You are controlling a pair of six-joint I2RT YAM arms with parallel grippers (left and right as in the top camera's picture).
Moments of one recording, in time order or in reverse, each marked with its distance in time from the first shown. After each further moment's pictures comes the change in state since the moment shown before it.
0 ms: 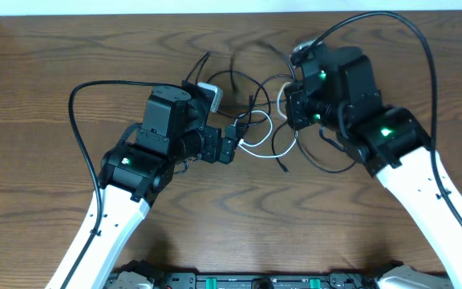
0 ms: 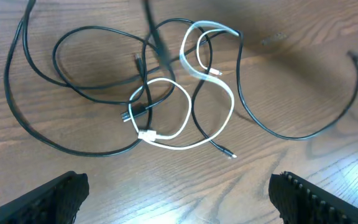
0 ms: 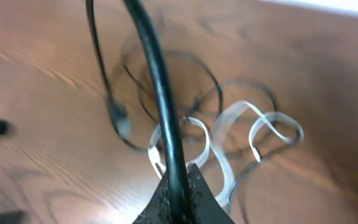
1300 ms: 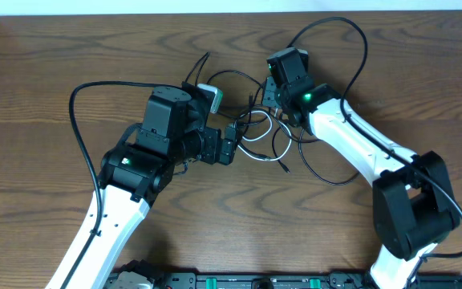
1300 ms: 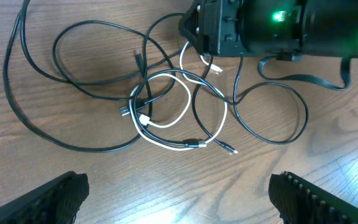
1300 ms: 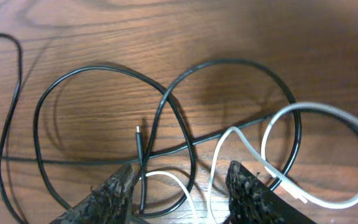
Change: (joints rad) left arm 0.000 0.000 0.000 -0.015 0.000 0.000; right arm -0.005 0.490 -0.003 0.336 0.225 0.479
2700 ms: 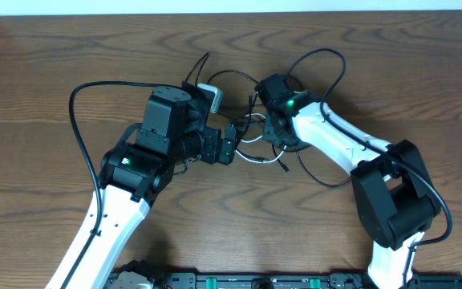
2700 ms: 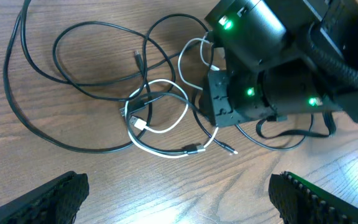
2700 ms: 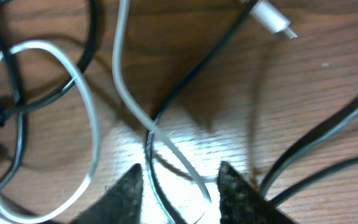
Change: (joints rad) left arm 0.000 0.000 0.000 0.003 0.000 0.000; right arm 0.063 0.091 0.000 -0.367 -0.032 0.096
